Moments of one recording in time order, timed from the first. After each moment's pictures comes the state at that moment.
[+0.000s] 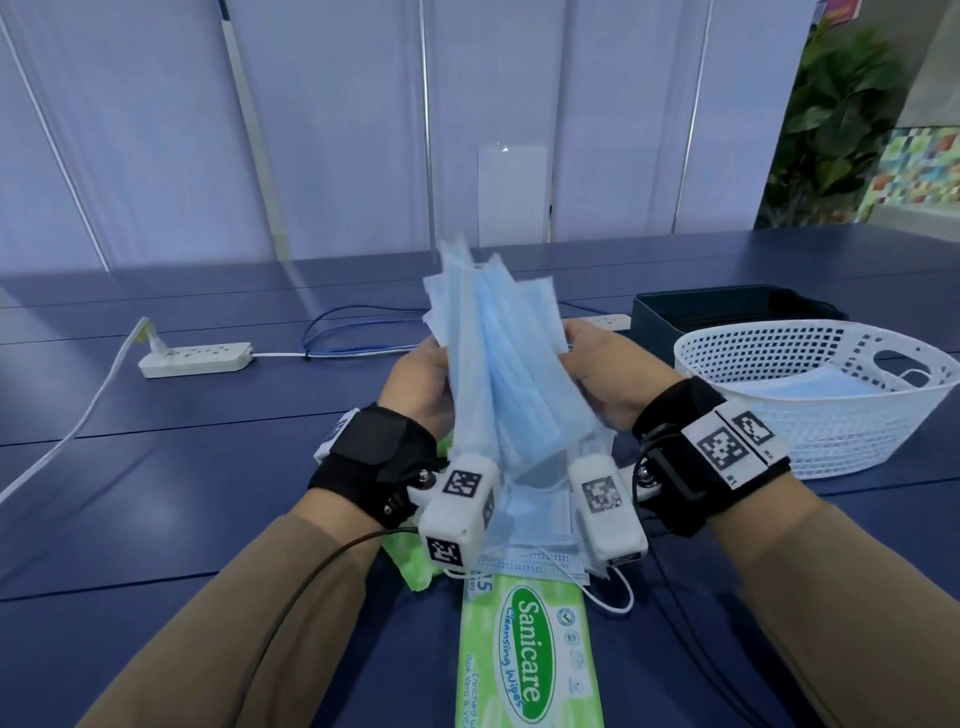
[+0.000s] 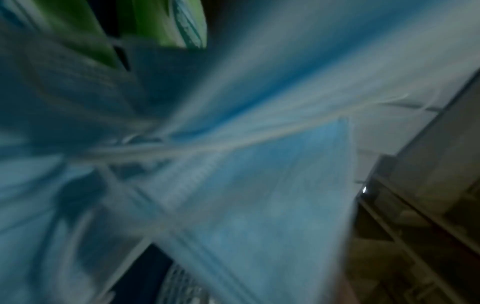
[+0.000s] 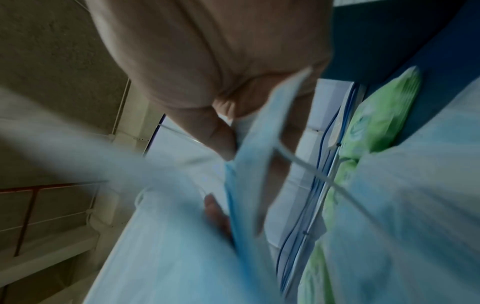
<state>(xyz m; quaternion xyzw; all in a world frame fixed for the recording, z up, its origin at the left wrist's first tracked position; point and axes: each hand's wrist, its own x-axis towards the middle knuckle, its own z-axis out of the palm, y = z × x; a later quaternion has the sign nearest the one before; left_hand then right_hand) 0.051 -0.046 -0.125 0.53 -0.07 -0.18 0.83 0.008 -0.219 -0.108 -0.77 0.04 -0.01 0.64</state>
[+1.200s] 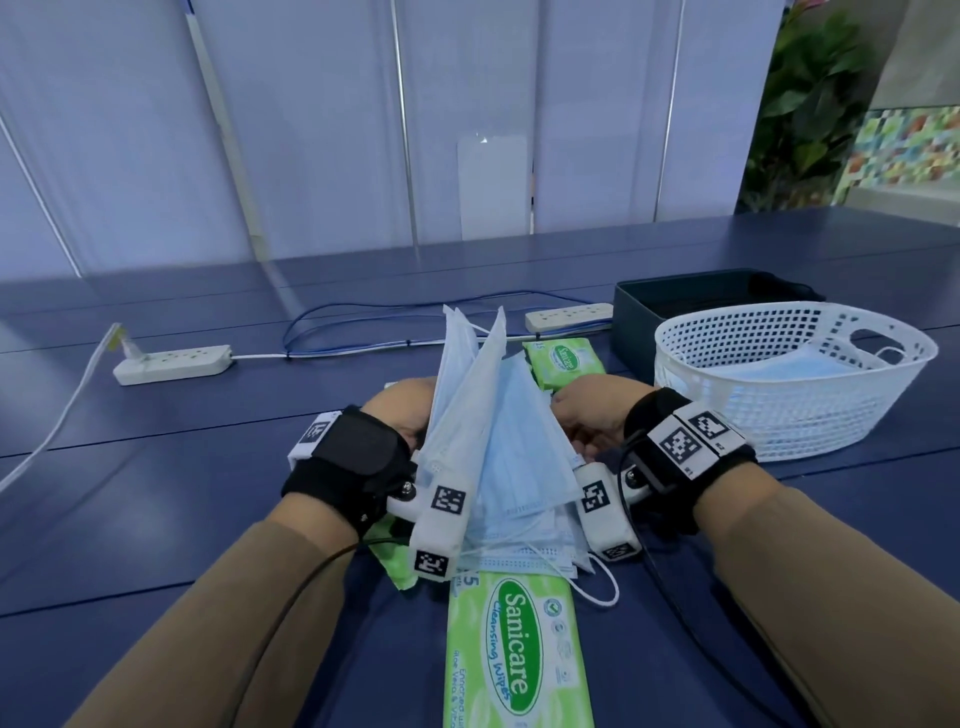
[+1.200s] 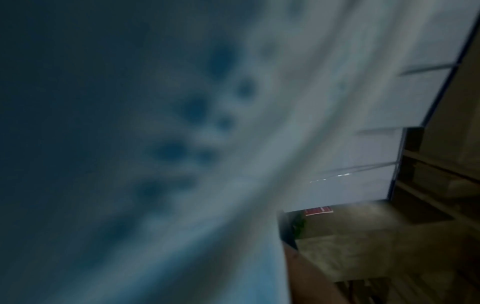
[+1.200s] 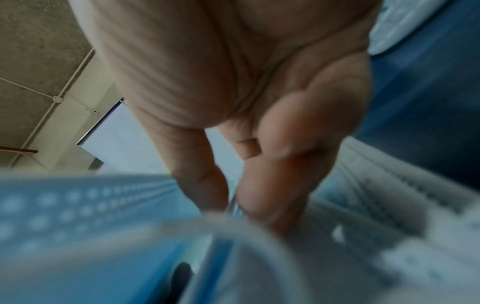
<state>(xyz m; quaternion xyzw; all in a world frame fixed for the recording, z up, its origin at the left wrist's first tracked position) 0.033 -0.039 -0.126 0.74 -0.07 -0.23 0.63 0.005 -0.235 -0.142 -0.87 0.14 0.15 0.44</state>
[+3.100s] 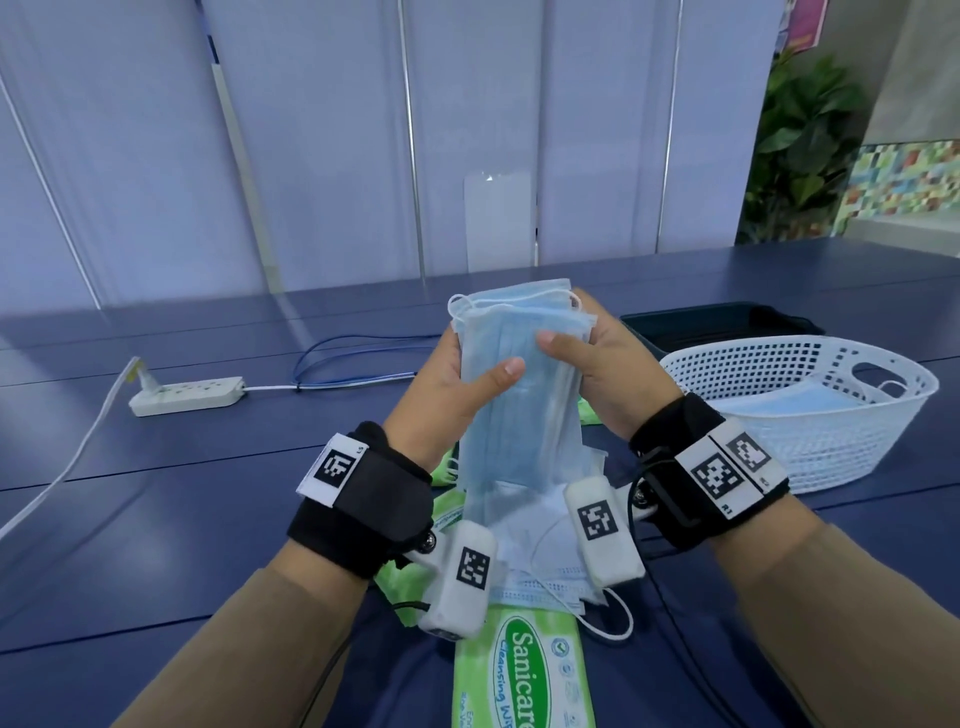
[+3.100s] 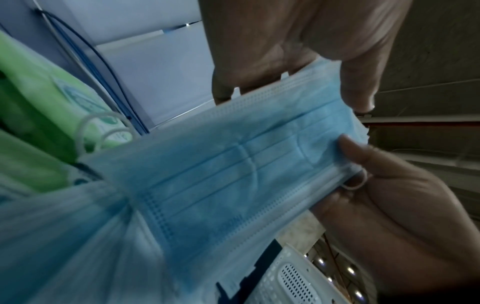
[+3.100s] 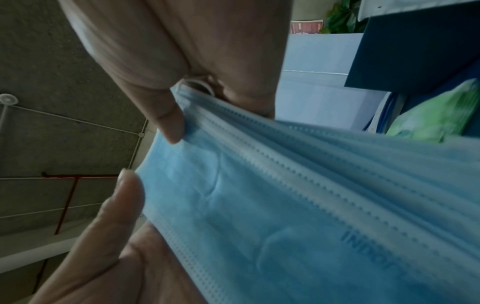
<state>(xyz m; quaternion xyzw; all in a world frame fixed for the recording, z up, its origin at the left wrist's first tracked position) 0.024 -0.057 -0.100 0.62 -0.36 -0.04 0.69 -0.012 -0.217 -0.089 -0.63 -0.20 -0.15 0.74</state>
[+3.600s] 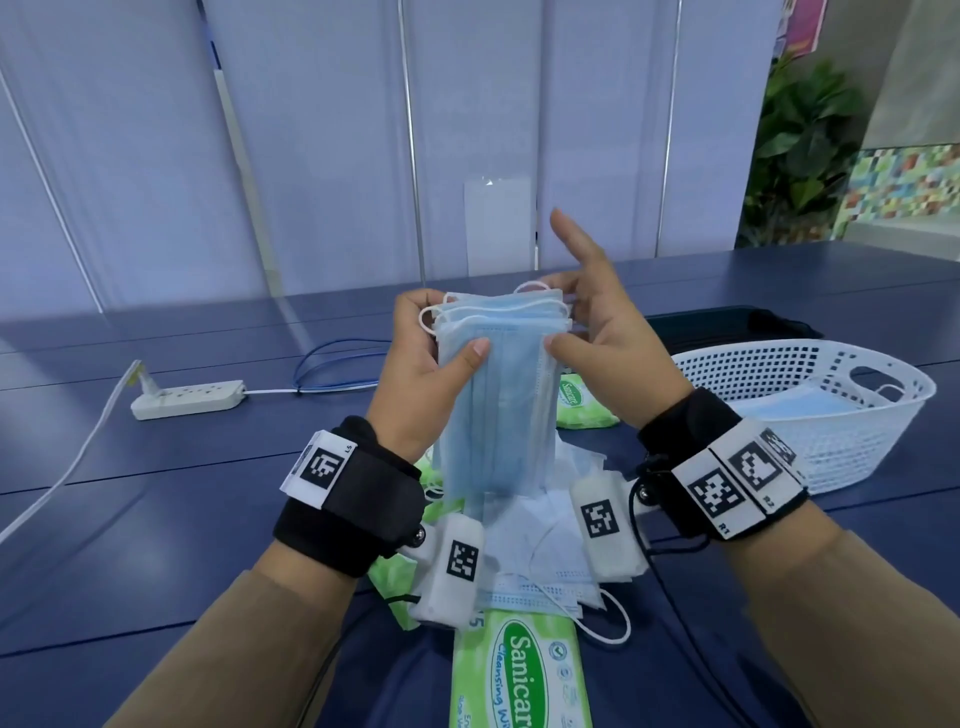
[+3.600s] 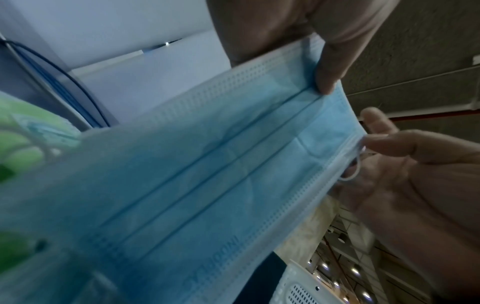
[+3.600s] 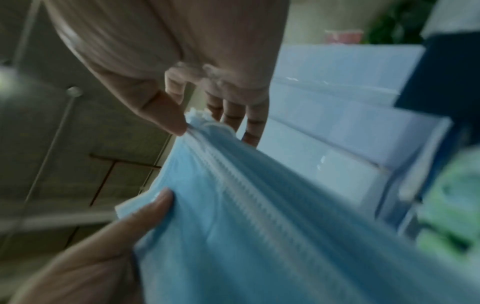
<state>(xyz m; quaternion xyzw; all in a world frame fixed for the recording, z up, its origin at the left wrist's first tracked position) 0.028 -0.050 -0.093 0.59 -0.37 0.10 0.71 -0.031 -0.216 -0.066 -0.74 -0.24 -0.27 0.56</state>
